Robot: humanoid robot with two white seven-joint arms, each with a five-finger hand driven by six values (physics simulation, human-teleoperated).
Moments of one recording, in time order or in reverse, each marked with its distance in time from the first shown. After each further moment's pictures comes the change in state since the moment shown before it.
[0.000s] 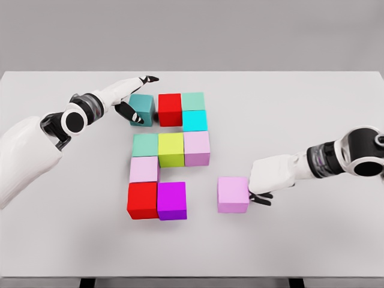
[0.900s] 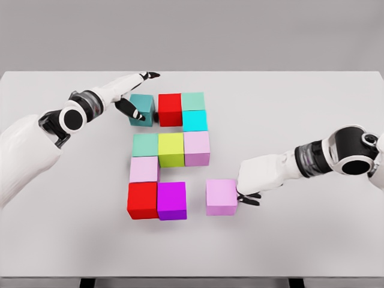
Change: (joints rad) left arm -0.005 -0.005 0.022 0.004 0.009 -0.024 -0.002; right arm -0.008 0.049 0.000 -0.004 -0.004 0.000 0.000
